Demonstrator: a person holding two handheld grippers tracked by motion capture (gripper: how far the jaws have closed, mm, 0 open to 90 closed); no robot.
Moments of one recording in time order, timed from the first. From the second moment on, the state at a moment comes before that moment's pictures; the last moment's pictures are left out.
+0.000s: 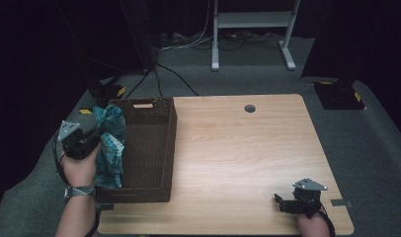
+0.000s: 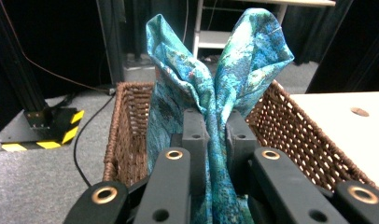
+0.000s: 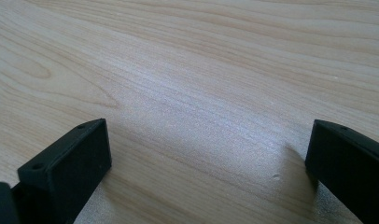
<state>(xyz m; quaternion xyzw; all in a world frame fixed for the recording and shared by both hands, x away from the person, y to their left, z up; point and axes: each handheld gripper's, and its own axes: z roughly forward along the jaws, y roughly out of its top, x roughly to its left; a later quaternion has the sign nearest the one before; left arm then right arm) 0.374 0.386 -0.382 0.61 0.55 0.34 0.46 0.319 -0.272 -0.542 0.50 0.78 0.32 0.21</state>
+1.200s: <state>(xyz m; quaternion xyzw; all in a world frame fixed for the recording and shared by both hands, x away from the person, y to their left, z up) 0.444 0.396 -0.404 0.65 0.60 0.28 0.37 0.319 -0.272 -0.542 0.50 0.78 0.32 0.21</state>
